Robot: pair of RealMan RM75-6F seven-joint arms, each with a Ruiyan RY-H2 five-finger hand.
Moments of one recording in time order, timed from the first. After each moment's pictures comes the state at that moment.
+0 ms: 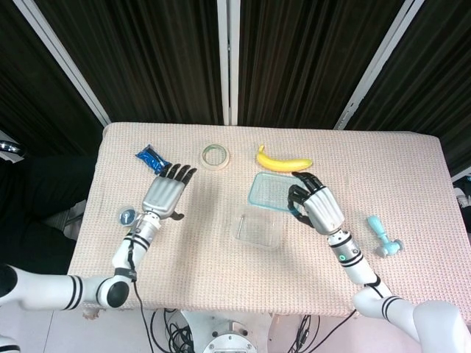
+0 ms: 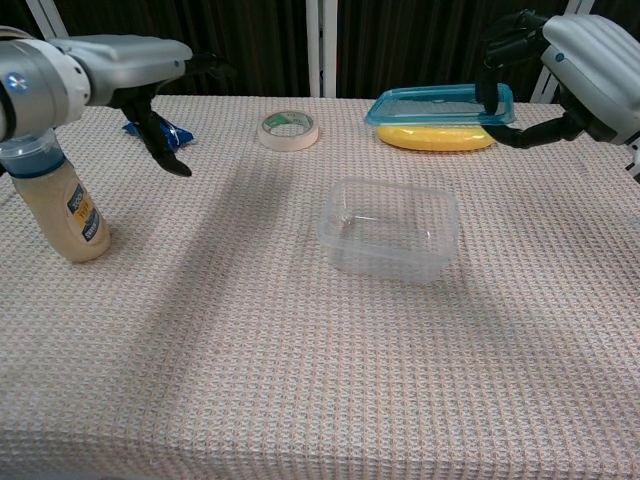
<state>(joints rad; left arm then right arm) -1.01 -1.42 -0.04 -1.69 0.71 1.15 0.50 0.61 -1.79 0.11 -0.77 -1.65 1.52 0.29</state>
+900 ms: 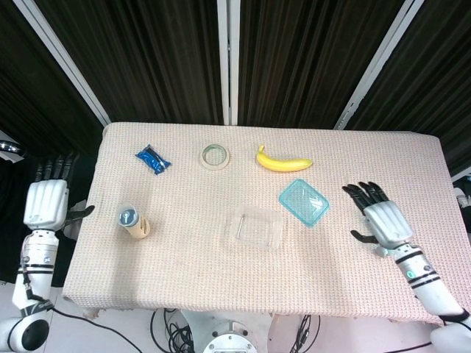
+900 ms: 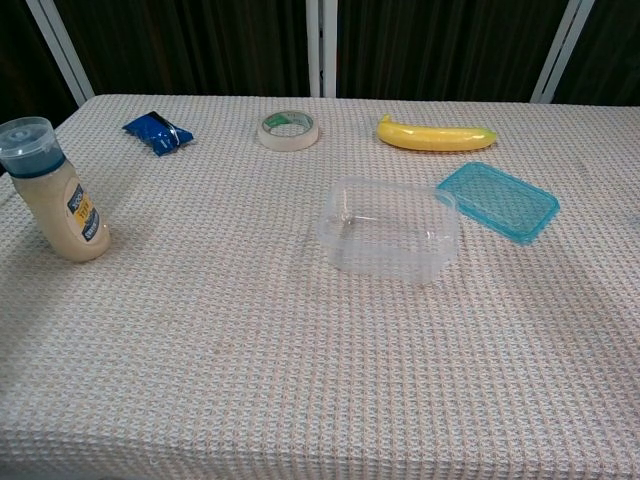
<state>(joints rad) -0.54 -1.10 -0.04 -1.80 1.03 1.48 0.21 0.41 -1.08 0.01 -1.56 -1.48 1.22 0.07</state>
